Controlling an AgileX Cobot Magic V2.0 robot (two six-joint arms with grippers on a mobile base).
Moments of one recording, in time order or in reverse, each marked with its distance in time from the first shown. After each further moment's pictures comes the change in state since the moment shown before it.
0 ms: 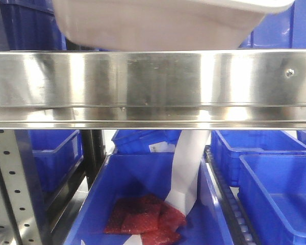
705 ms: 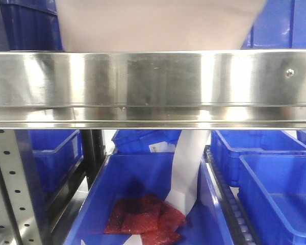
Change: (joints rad) left arm -0.006 0.000 0.000 0.073 -0.054 0.023; right arm 0.008 0.004 -0.004 0.024 -0.102 -0.133
